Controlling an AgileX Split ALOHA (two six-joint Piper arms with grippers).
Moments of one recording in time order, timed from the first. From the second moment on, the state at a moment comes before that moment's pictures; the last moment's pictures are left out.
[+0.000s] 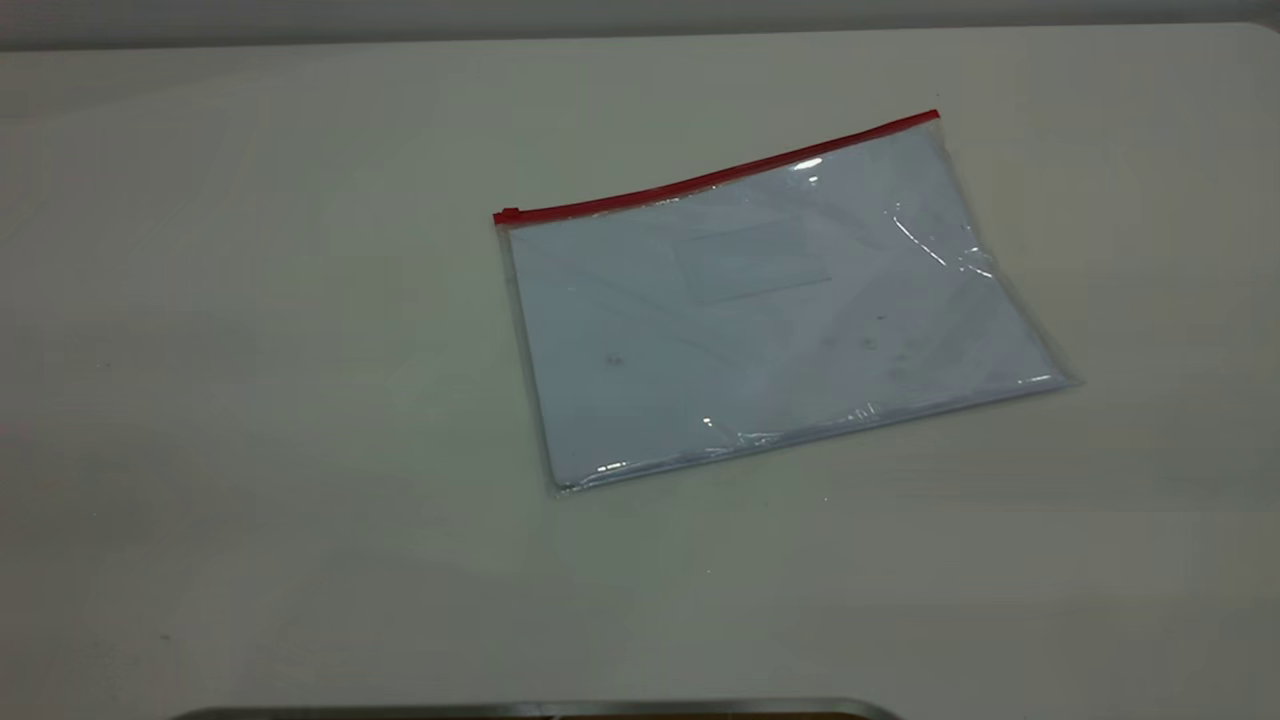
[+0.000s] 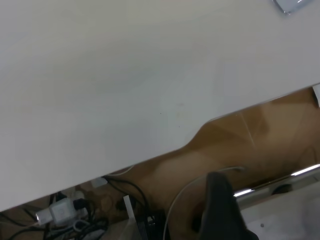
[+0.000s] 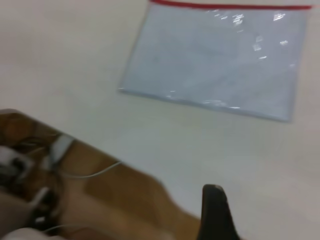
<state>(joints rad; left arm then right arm) -0.26 0.30 -0.52 -0.05 1.16 0.06 -0.04 0.22 -0.59 0.45 1.23 -0.45</state>
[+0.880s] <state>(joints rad) -0.26 0.30 -0.49 -0.05 1.12 0.06 -0.04 0.01 -0.48 0.17 1.14 -0.28</state>
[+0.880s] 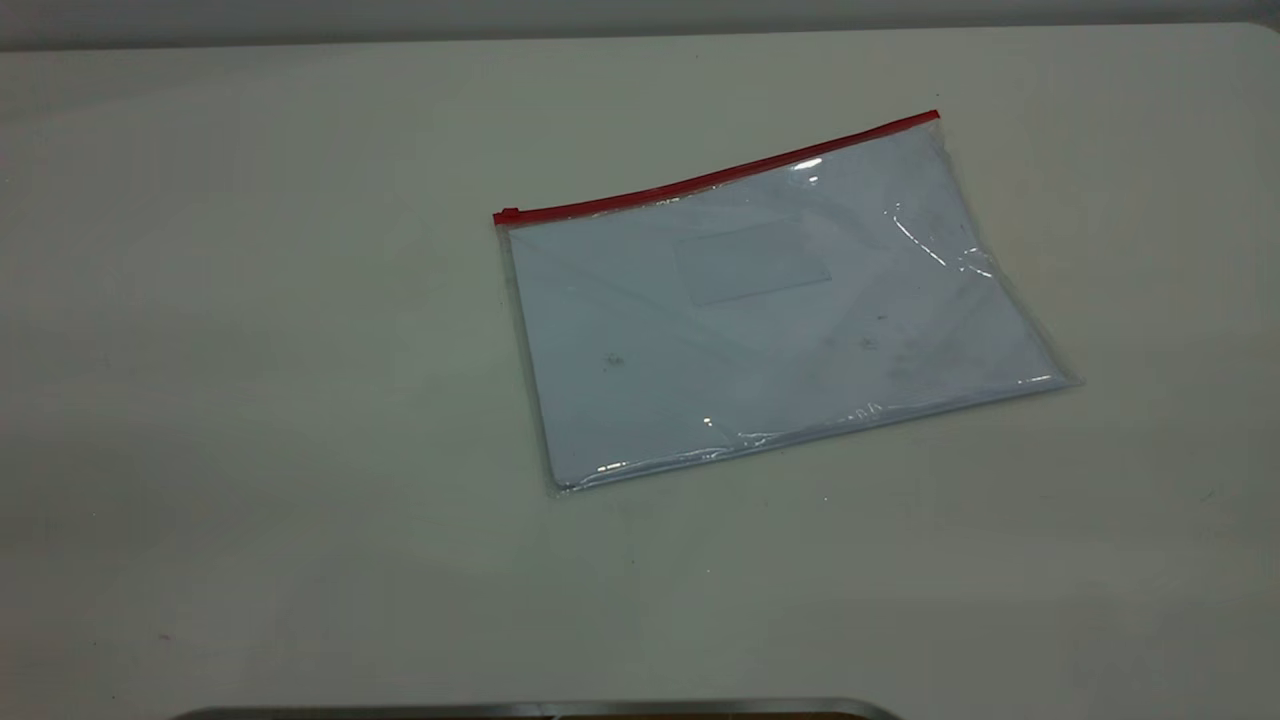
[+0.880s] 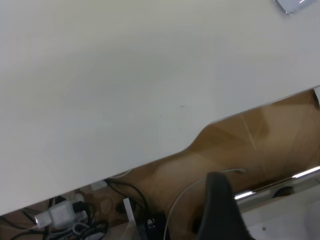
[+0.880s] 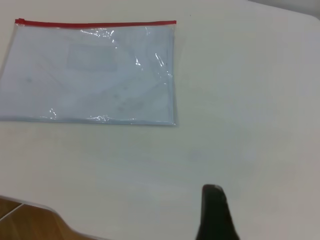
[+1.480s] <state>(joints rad) -0.08 0.22 -0.49 -0.04 1.12 0.06 -0.04 0.01 -0.48 0.17 1.14 -0.28</state>
